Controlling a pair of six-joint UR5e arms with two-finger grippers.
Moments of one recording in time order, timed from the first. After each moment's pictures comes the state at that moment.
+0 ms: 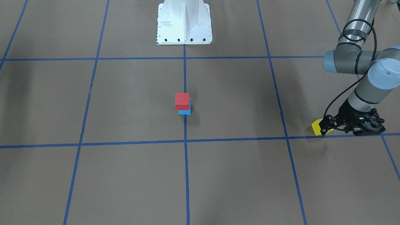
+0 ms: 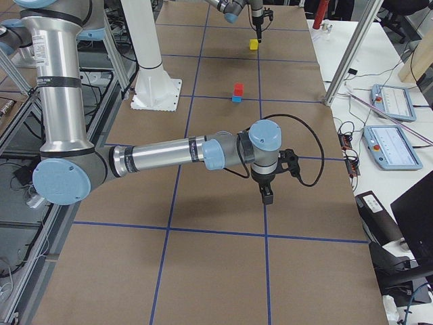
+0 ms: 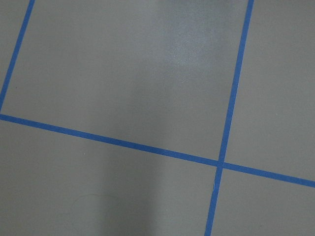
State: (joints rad) left arm -1.02 -1.81 -1.43 -2.12 -2.04 -0.84; right arm 1.51 -1.52 1.71 -1.51 2.36 0.02
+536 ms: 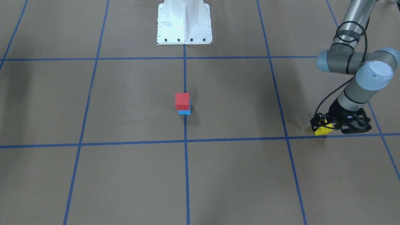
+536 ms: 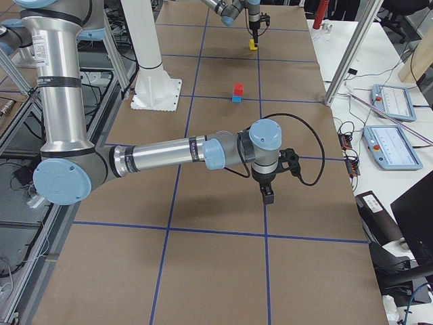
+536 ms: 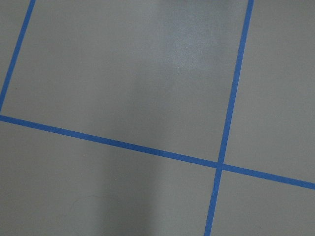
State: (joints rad) left arm -0.97 -1.80 -1.42 -2.13 -2.04 -0.87; right arm 1.51 -1.51 1.71 -1.51 2.36 0.02
